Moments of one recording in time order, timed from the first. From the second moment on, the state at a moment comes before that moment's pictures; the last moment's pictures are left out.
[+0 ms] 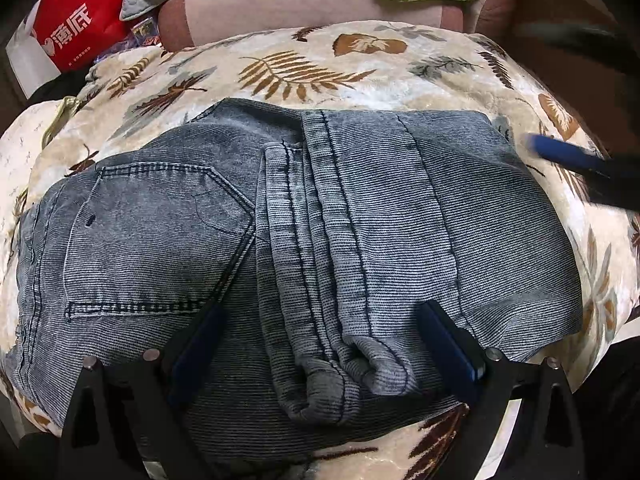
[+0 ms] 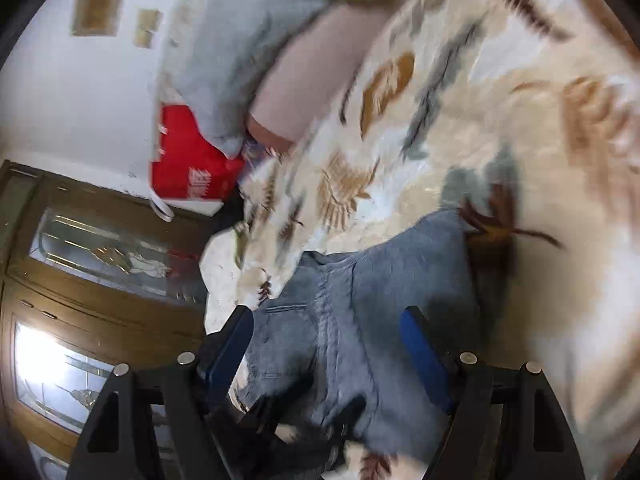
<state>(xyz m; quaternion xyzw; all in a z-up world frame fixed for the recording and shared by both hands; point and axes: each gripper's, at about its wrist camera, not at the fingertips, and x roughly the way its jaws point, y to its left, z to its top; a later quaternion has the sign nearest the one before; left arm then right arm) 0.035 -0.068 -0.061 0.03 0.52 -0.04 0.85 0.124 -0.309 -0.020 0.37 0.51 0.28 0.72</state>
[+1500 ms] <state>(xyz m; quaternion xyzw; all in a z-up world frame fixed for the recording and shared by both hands) 0.030 -0.062 -0.055 0.02 0.51 -0.04 0.86 0.163 -0.307 -0.052 0.37 0.53 0.24 0.72</state>
